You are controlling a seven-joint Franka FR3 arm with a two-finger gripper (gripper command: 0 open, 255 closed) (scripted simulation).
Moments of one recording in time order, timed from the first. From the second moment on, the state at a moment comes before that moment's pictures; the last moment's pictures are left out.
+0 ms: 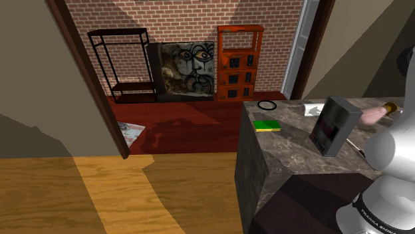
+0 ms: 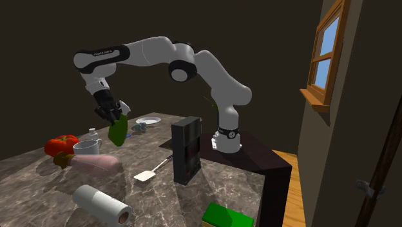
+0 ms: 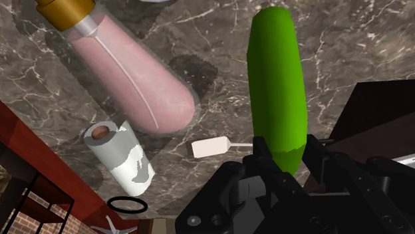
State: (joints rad) arm -1.06 0.87 -0.98 -1.26 0.81 1.26 -2.90
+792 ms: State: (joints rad) arm -1.05 0.92 -0.96 -1.32 0.84 1.36 -2.94
